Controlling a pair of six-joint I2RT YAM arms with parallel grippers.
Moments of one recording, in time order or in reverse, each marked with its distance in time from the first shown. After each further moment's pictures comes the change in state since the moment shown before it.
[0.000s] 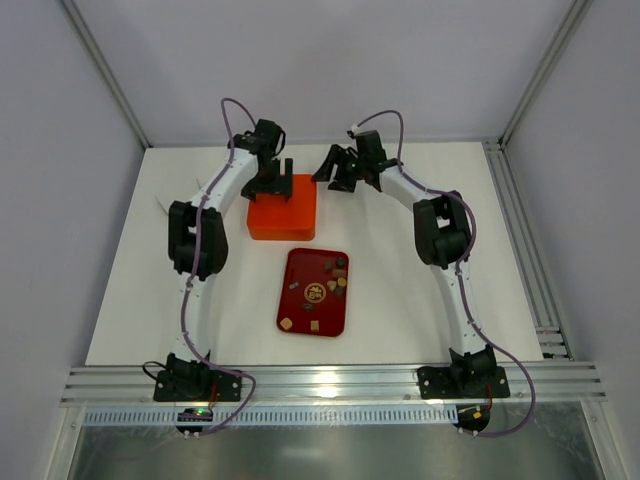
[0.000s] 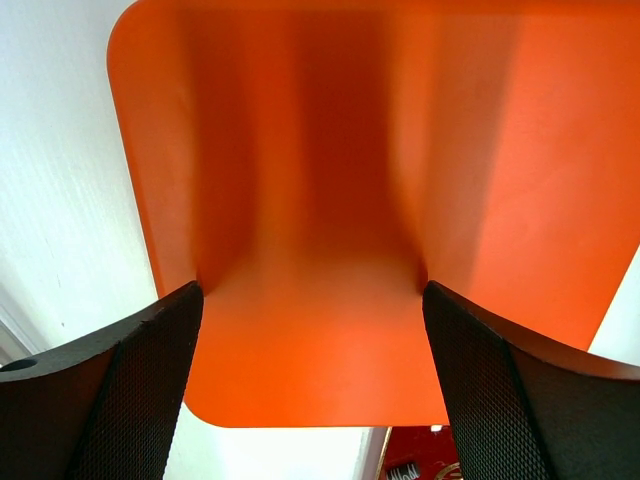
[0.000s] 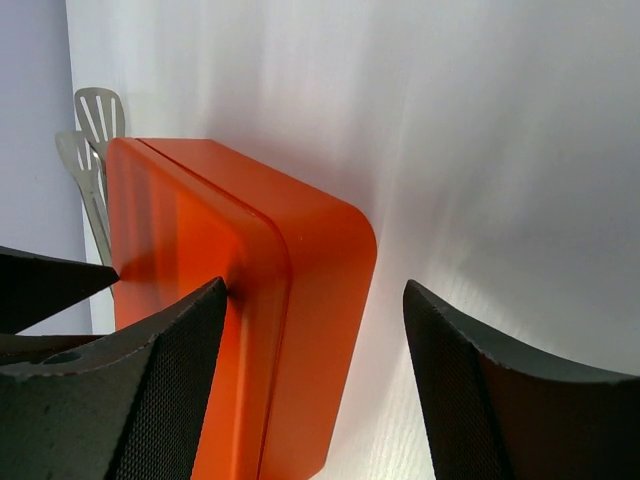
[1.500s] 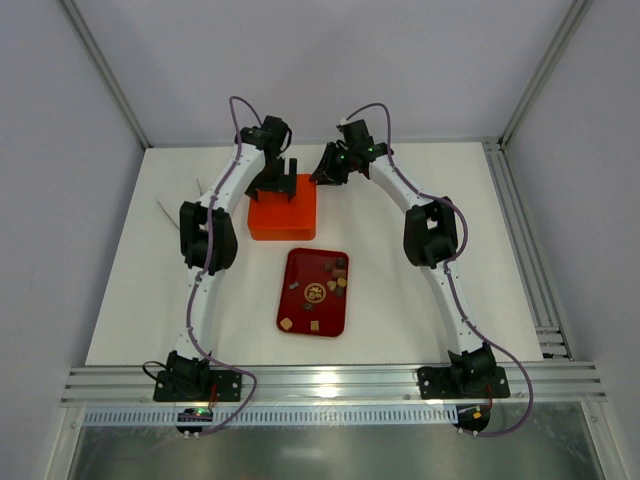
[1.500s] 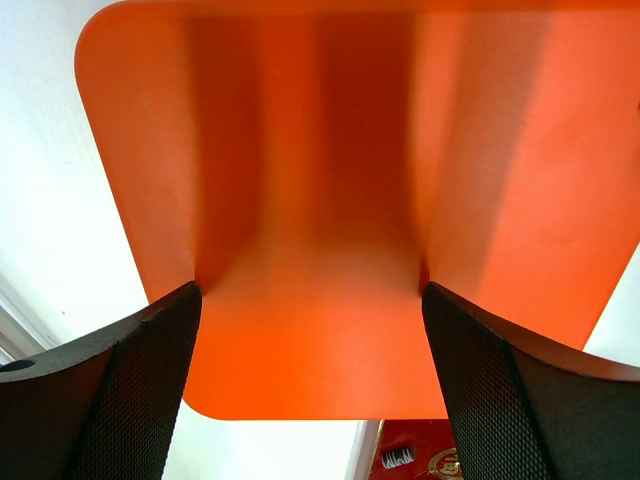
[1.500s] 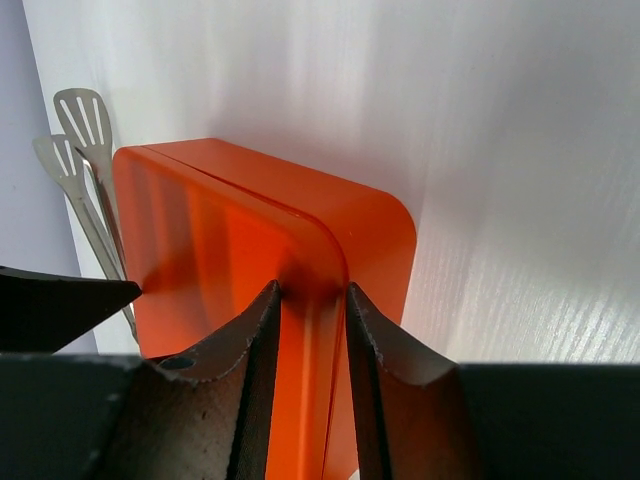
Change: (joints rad) left arm -0.021 0.137 0.244 -0.185 -0.016 0.002; right arm 0.051 0.133 0.378 -0.372 0.074 0.000
